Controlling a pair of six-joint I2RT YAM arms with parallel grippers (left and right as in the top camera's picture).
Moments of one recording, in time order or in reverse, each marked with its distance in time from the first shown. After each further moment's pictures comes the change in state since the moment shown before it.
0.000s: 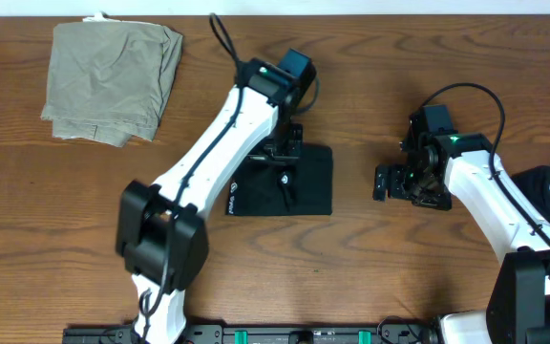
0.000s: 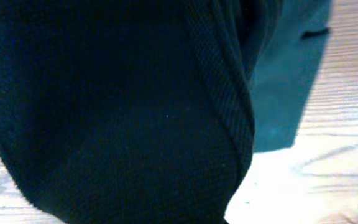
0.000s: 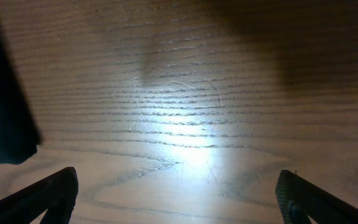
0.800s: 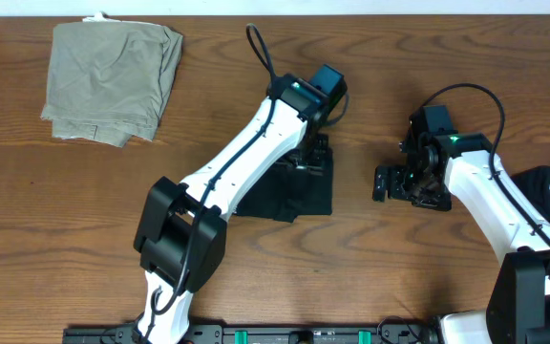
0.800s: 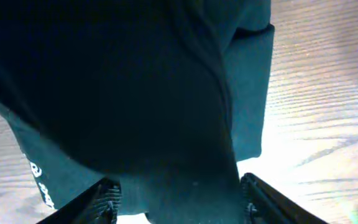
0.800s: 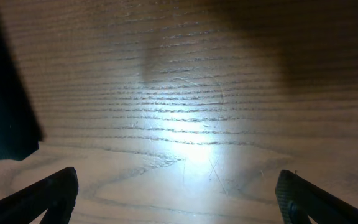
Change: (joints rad) left arm -0.105 0.036 0.000 0.090 -0.008 -0.026; right arm 0.000 0.000 0.000 -0.010 -0.010 0.000
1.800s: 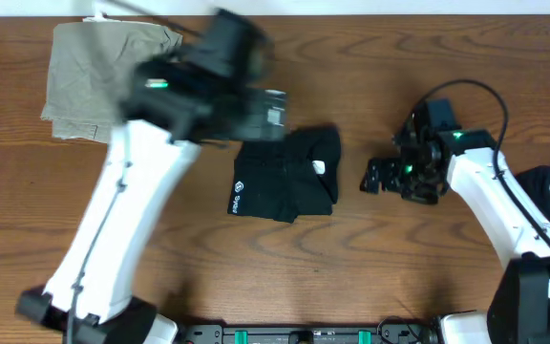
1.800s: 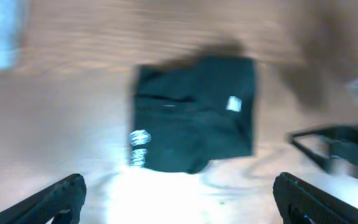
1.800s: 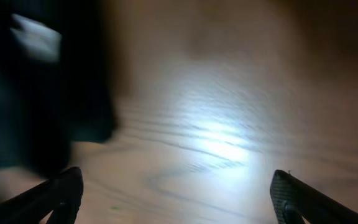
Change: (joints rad) left arm 0.261 -0.410 0.167 -0.185 -0.006 0.080; right arm 0.000 -0.027 0.077 0.020 -0.237 -0.009
